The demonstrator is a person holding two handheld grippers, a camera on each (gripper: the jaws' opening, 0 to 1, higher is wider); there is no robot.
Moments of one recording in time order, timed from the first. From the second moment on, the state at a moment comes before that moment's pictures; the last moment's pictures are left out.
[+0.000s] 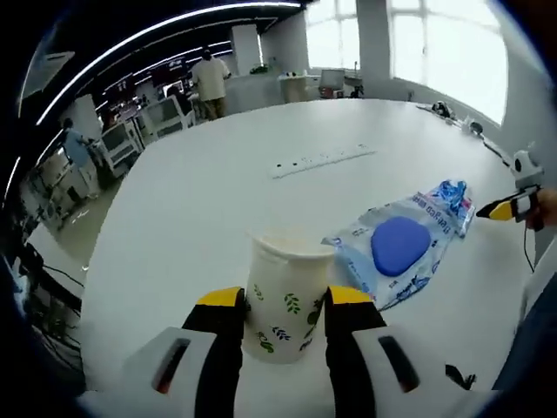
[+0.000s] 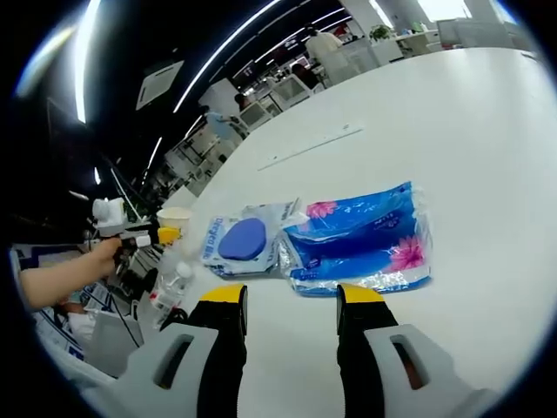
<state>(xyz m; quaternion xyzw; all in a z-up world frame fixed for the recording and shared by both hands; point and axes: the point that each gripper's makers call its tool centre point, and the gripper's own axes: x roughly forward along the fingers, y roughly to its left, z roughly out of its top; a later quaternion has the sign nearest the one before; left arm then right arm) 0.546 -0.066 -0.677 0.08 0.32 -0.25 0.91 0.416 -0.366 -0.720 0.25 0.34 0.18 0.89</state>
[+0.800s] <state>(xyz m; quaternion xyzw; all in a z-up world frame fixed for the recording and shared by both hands) 0.512 -0.155 -0.601 -0.18 0.19 -0.28 0.92 0.415 -0.359 -0.705 0.24 0.32 0.19 0.90</state>
